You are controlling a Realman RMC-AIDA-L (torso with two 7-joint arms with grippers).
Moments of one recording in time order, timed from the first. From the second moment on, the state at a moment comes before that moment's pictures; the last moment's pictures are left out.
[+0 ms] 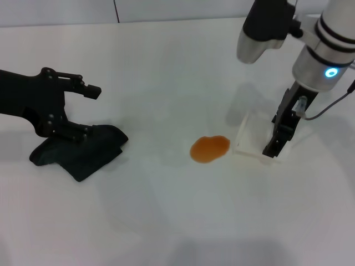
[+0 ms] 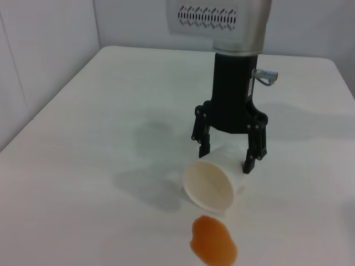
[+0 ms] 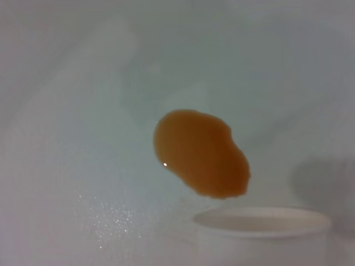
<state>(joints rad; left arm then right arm) -0.64 -1.93 0.80 0.94 2.16 1.83 -1.47 1.02 2.02 -1.43 -0.86 -2.60 -1.57 2.34</state>
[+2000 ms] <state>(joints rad) -0.63 -1.93 0.81 0.94 2.17 1.82 -1.47 0.65 2.02 -1.39 -1.14 -2.42 -1.38 2.21</state>
